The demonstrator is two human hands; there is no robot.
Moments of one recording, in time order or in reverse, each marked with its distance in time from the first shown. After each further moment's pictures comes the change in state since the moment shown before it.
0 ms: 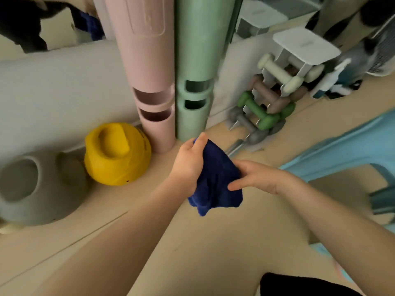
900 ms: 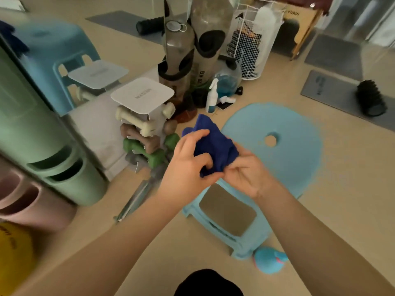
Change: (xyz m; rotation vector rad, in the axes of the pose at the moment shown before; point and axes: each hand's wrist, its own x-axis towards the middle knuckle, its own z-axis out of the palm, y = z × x) left_hand -0.027 0.047 0.301 0.883 -0.453 1.160; right_hand -0.229 0.028 -0.181 1.037 0.412 -0.674
